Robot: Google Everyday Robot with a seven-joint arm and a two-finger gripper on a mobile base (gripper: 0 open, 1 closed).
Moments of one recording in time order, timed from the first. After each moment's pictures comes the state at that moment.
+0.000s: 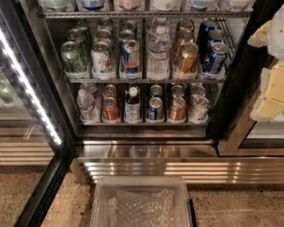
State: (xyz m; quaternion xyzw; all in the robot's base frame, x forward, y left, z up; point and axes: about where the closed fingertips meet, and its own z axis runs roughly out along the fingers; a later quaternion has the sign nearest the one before) arm 0.439 -0.216 0.977 -0.60 0.78 -0.04 0.16
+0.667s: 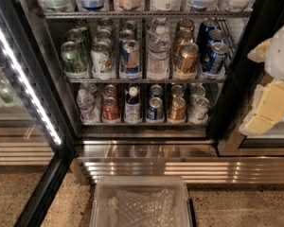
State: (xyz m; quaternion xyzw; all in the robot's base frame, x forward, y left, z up) arm 0.427 -0.206 0.955 -0.57 0.80 -0.01 0.19
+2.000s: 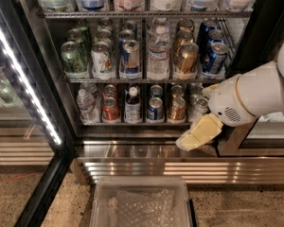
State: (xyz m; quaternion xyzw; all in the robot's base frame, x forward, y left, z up) arm 0.455 -0.127 0.851 -0.47 0.82 0.14 0.30
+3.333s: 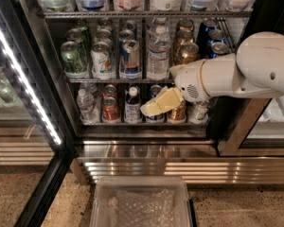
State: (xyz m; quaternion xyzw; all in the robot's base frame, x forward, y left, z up) arm 0.543 -0.047 0.864 -0.44 0.76 0.23 0.41
